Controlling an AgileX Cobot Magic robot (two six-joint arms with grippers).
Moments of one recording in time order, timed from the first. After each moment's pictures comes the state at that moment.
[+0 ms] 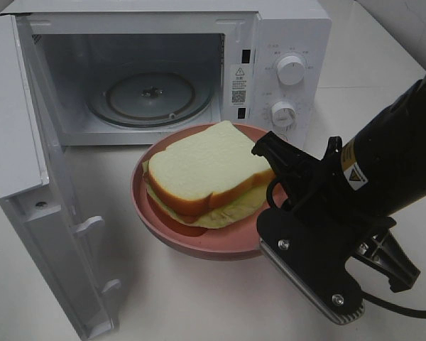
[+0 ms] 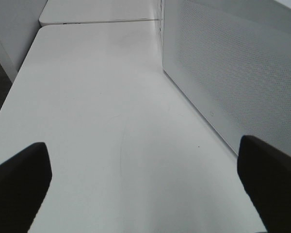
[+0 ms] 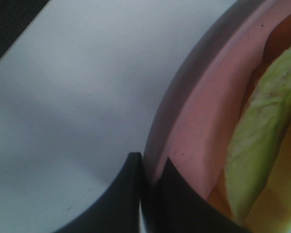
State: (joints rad) left arm -0.01 0.00 -0.49 -0.01 1.02 0.05; right arm 0.82 1.39 -0.75 -0.17 0.58 -1.41
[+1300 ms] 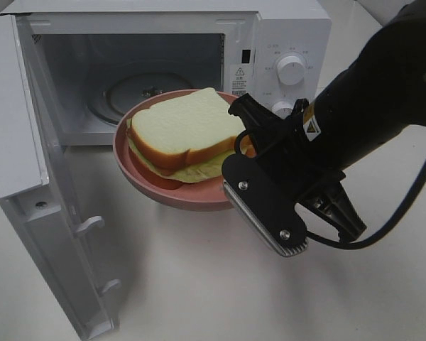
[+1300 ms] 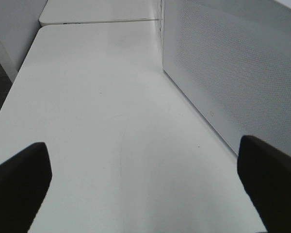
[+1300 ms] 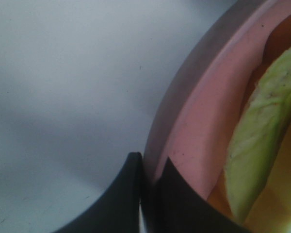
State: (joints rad) left arm -0.01 0.00 -0.49 -0.01 1.02 0.05; right arm 0.75 1.51 -0.89 -0.12 0.50 -1.47
